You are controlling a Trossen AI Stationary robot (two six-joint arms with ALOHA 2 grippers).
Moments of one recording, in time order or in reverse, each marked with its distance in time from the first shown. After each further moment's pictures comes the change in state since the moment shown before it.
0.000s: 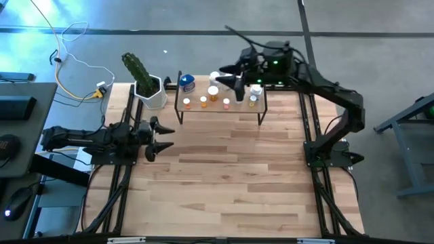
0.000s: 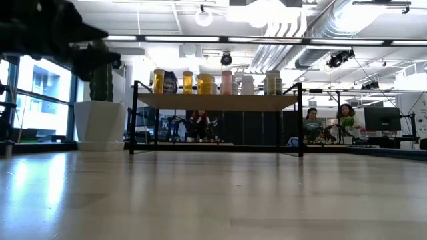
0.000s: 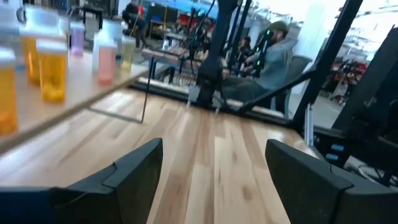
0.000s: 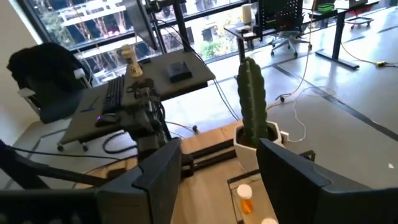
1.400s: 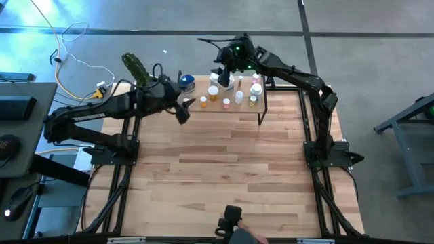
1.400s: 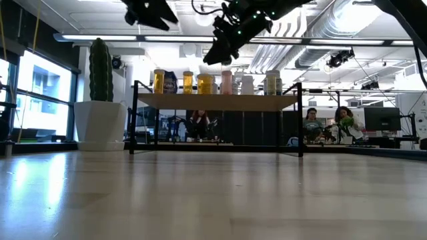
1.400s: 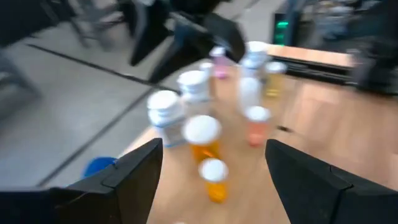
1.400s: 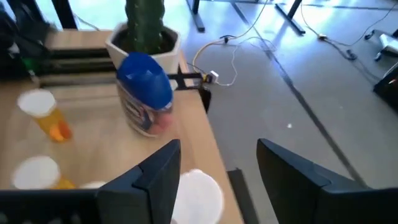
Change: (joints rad) left arm 0.248 0.859 0.986 -0.512 -0.327 0.244; right arm -0.305 0.358 0.000 0.035 -0.083 -0.519
